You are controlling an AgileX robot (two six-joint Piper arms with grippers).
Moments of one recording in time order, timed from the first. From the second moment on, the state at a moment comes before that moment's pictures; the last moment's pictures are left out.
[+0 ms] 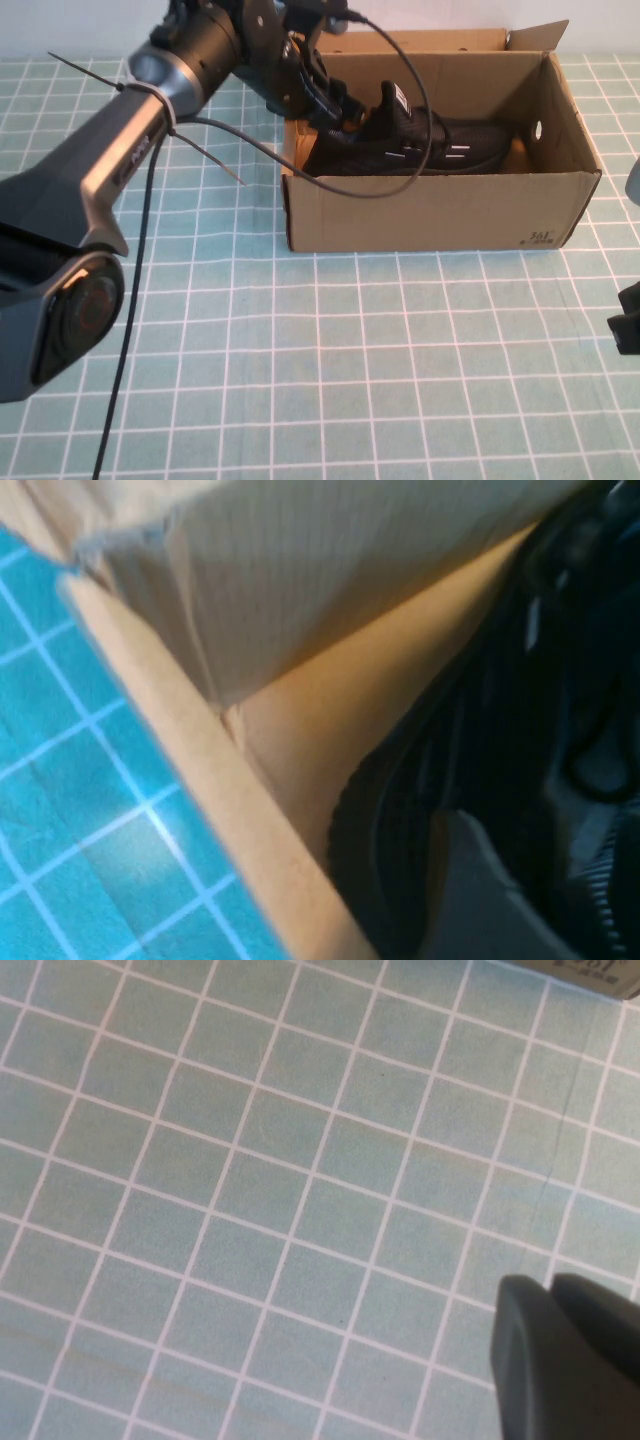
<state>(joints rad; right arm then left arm) 0.56 1.01 -1.02 -0.09 1.07 0.26 -0.45 2.37 -2.36 -0.14 0.94 0.17</state>
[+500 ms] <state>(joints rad) 0.56 1.01 -1.02 -0.09 1.06 0.25 -0.48 2.40 -2.36 -0.03 0.91 0.17</state>
